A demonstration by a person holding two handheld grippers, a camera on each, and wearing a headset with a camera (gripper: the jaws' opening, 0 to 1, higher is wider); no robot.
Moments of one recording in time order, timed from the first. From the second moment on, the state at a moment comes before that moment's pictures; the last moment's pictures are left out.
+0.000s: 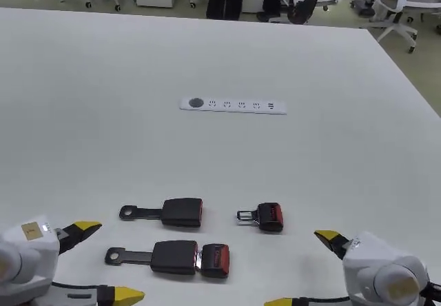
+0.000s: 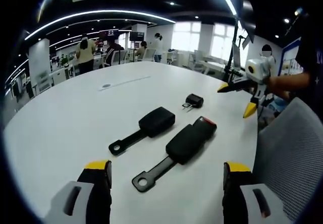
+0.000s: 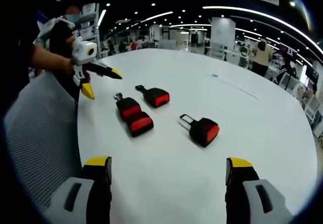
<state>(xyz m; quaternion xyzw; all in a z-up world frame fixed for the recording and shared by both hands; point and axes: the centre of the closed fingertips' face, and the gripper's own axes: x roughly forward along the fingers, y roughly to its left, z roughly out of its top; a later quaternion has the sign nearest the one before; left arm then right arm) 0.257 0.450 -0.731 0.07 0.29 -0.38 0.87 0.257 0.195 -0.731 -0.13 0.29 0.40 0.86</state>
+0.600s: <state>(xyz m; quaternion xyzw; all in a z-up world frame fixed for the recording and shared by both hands) 0.253 0.446 -0.730 0.08 0.29 -0.39 0.87 0.258 0.197 -0.730 -0.12 0.29 0.40 0.86</state>
